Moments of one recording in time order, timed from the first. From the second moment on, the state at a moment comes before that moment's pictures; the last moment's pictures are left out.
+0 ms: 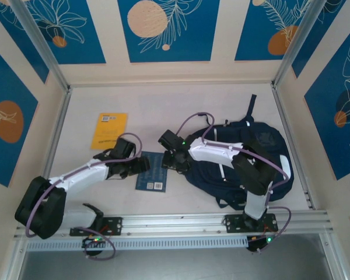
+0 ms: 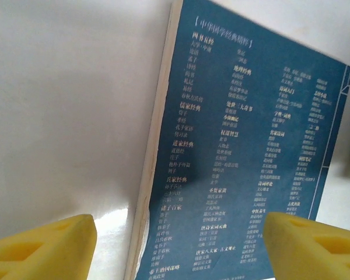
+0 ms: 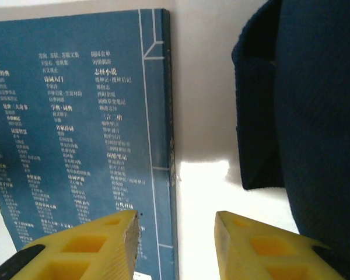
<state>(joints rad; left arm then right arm) -0.51 1.28 0.60 -0.40 0.12 -0.73 0.89 1.82 1.19 -0.61 -0.10 1.04</state>
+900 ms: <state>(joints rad) -0.51 1.23 0.53 -0.36 0.26 -0.74 0.85 1.93 1.25 -0.55 -0.26 0.82</state>
